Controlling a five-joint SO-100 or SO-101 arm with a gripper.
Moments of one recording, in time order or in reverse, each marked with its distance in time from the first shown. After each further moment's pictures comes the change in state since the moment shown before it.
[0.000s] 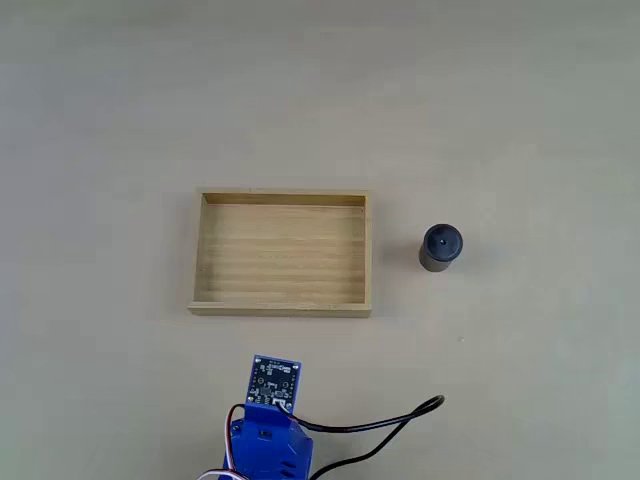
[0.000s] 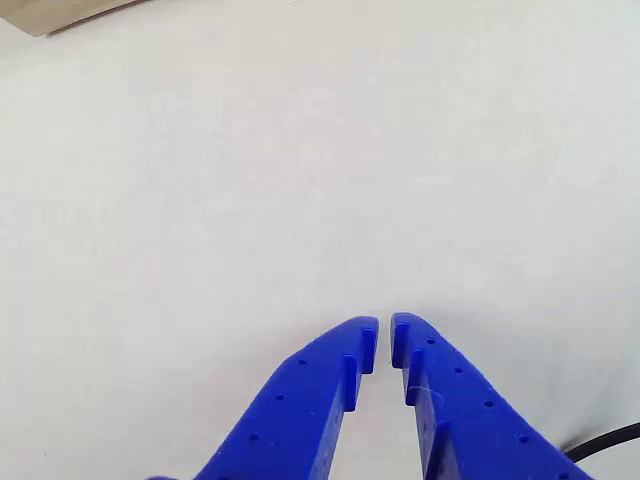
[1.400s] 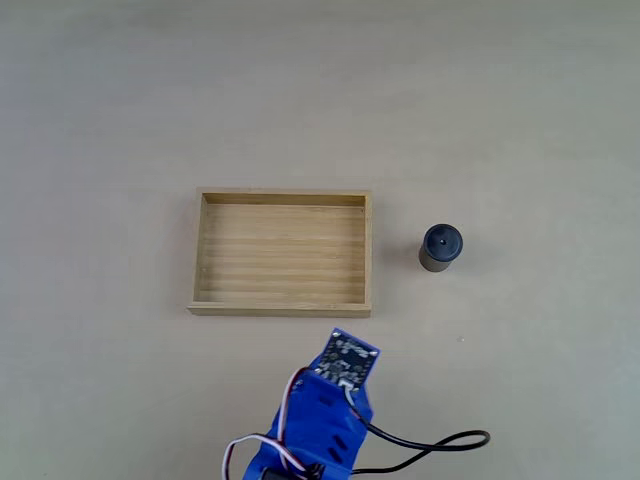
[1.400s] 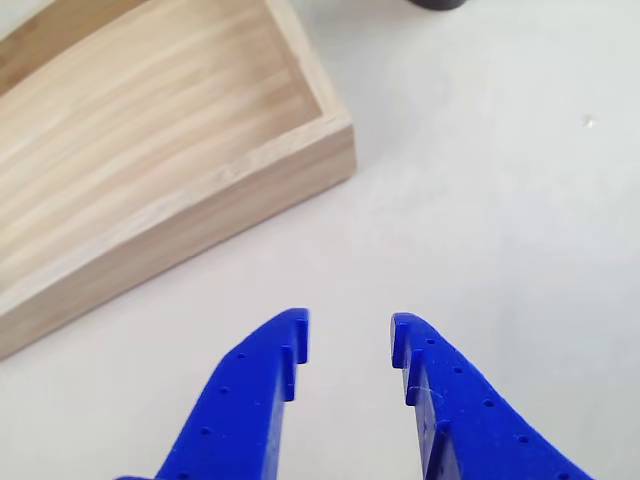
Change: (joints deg) arm 22.3 33.6 -16.4 -33.8 2.1
